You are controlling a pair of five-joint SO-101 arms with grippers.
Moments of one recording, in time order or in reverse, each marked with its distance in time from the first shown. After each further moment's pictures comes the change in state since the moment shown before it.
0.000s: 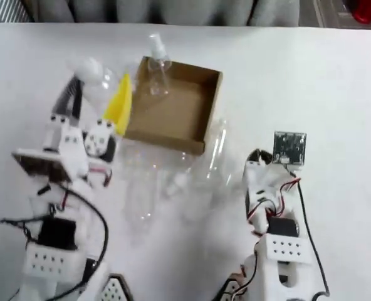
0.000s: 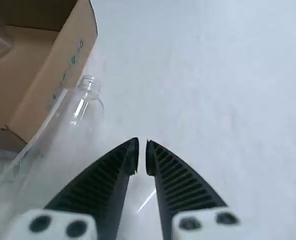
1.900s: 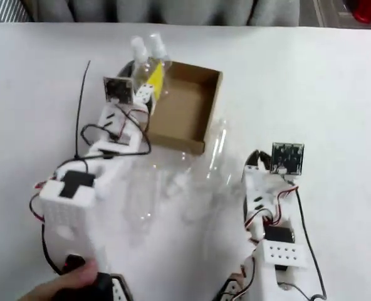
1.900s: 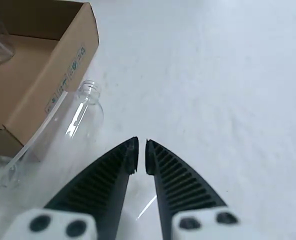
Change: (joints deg) left arm 0.0 97.7 -32.1 -50.3 3.5; right arm -0.1 -0.1 6.5 -10.5 0.0
